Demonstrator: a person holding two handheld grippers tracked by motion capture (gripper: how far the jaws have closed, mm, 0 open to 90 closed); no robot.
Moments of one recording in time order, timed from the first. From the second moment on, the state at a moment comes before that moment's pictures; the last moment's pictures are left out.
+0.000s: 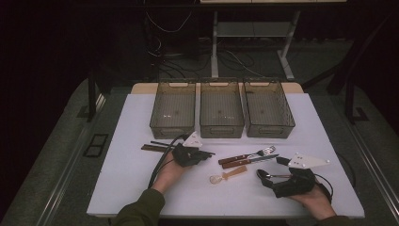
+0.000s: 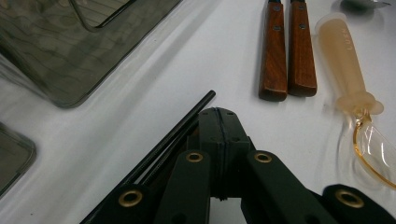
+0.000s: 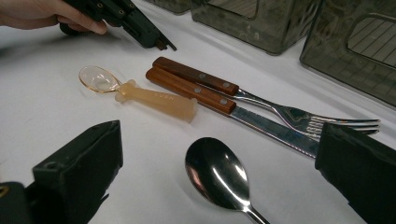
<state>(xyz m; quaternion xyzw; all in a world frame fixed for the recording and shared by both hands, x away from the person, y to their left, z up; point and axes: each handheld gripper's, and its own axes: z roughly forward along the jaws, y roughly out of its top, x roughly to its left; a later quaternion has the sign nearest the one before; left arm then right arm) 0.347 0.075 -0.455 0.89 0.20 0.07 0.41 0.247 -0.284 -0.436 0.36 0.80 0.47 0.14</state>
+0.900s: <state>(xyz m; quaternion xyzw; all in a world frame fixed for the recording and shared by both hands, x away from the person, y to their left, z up) 0.373 0.199 -0.435 0.84 0.37 0.17 0.36 0.247 -0.286 -0.436 0.36 0.80 0.47 0.14</state>
